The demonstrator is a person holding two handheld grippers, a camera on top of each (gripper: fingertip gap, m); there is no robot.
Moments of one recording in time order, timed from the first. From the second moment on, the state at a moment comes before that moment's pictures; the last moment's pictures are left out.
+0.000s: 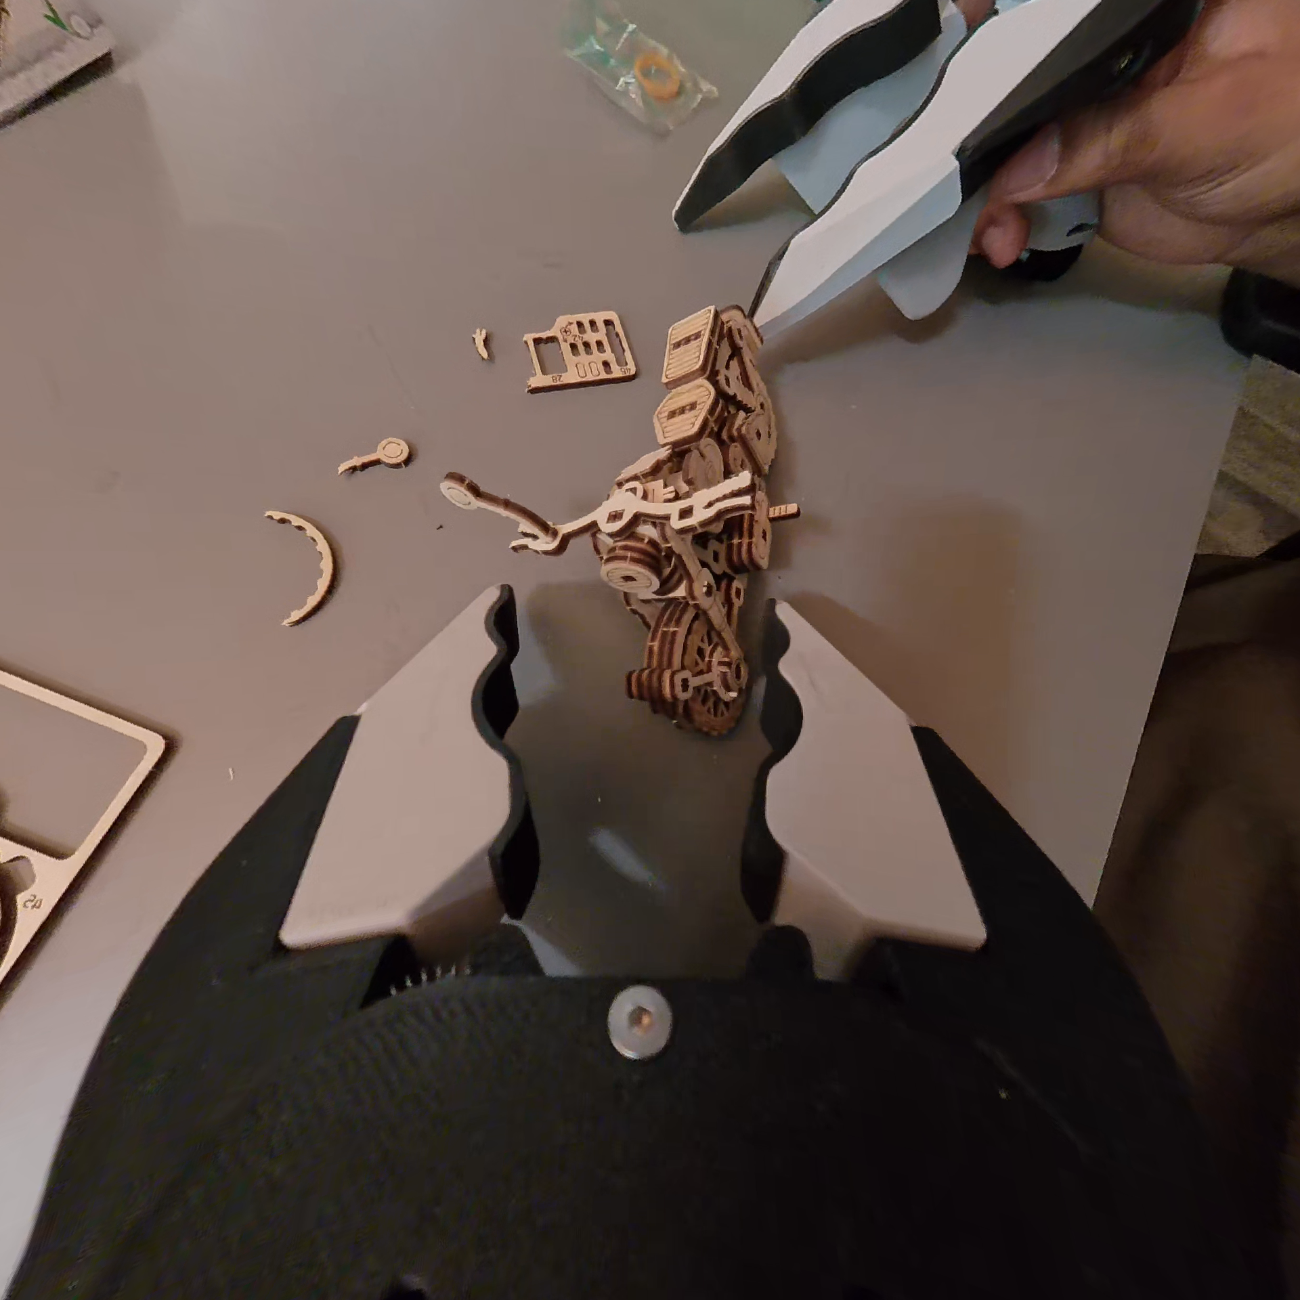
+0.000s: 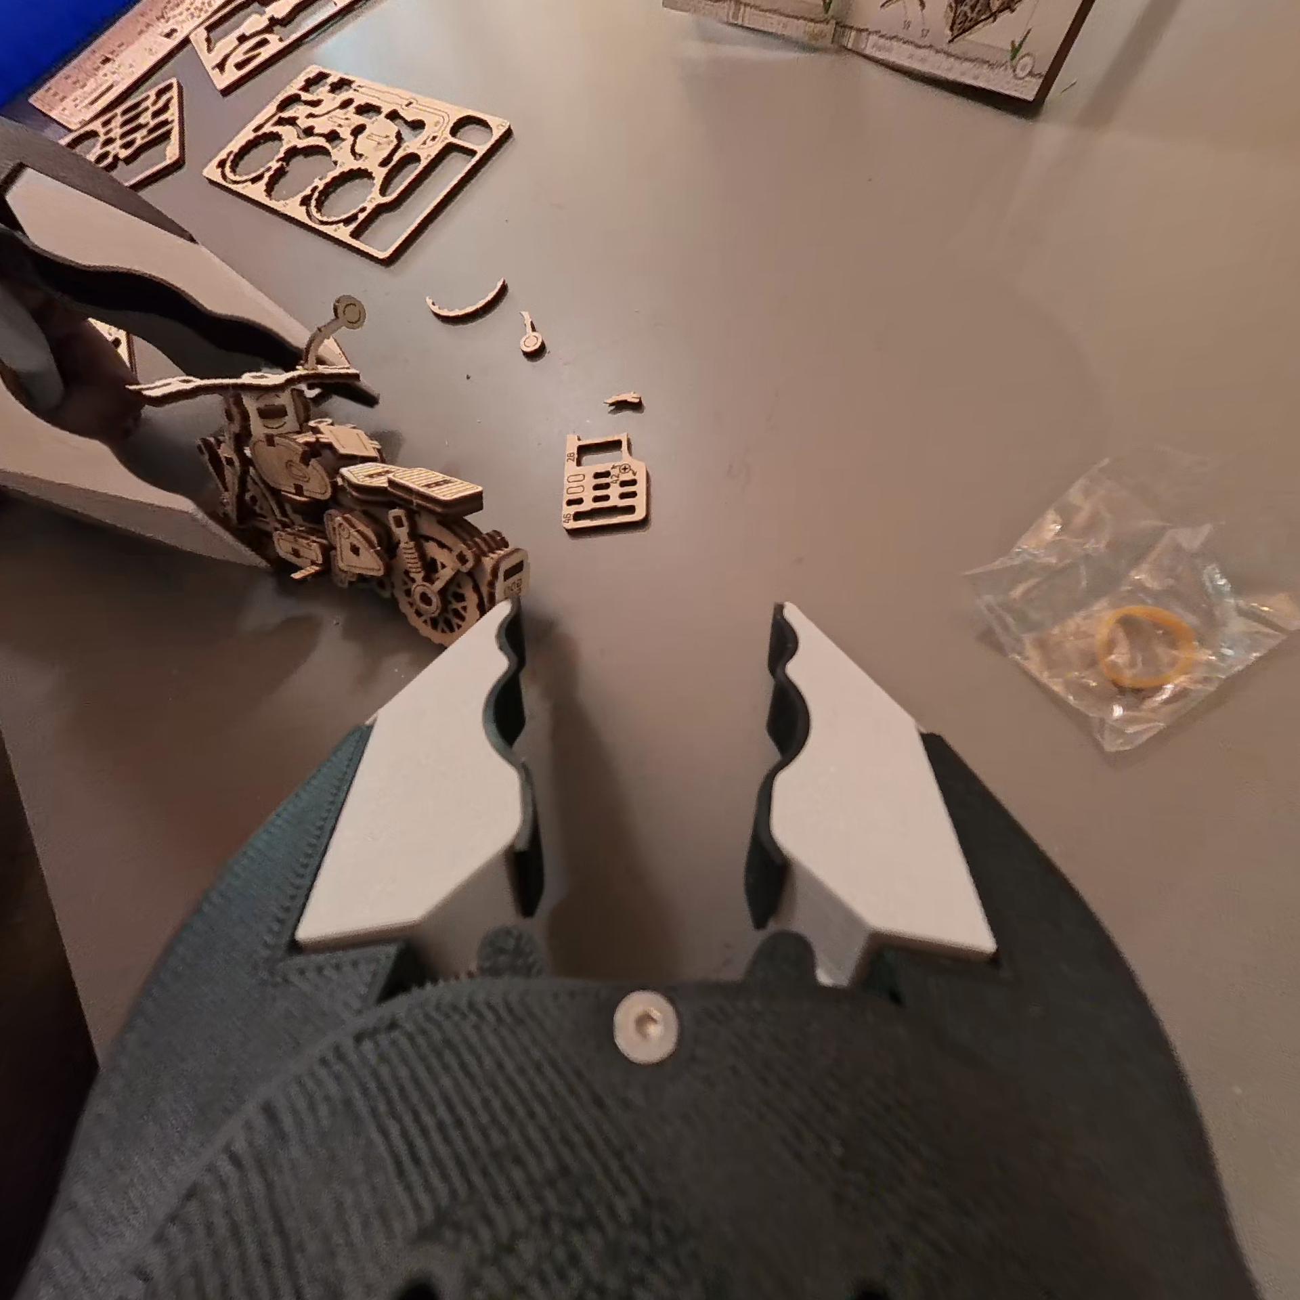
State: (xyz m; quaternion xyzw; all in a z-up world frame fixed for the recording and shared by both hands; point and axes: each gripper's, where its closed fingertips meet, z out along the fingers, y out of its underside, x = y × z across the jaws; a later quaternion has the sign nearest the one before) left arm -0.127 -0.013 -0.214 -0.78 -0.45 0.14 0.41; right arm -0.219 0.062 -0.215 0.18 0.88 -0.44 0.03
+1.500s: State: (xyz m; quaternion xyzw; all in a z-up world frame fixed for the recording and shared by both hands) left arm -0.135 -0.027 -0.211 -0.72 -0.52 0.08 0.45; right arm -0.233 0.055 -0.209 0.26 0.84 -0.47 0.09
